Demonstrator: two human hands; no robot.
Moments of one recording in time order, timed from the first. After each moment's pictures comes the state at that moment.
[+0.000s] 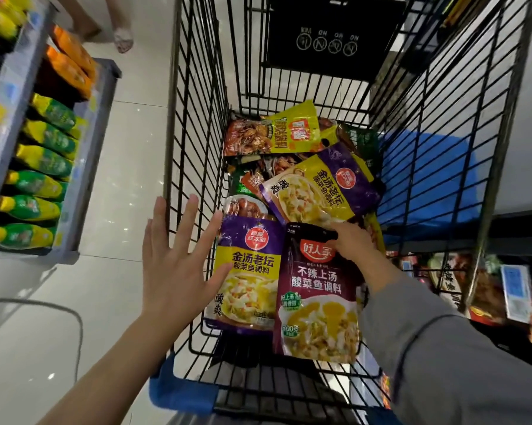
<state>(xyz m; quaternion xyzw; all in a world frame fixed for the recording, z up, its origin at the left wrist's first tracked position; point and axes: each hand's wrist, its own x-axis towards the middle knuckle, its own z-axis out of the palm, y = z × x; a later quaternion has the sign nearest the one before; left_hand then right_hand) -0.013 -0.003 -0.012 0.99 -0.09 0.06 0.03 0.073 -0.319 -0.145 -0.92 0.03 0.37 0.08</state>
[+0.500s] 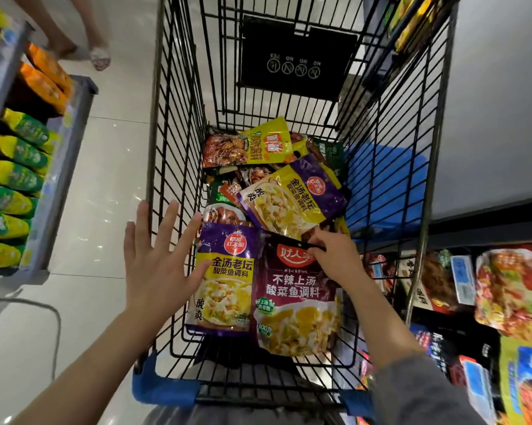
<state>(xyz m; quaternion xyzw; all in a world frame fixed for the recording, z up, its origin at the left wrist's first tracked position) -0.014 -0.004 -0.012 0.99 -0.08 0.07 0.04 0.028 -0.306 -0.039 -0.95 0.05 0.23 0.22</state>
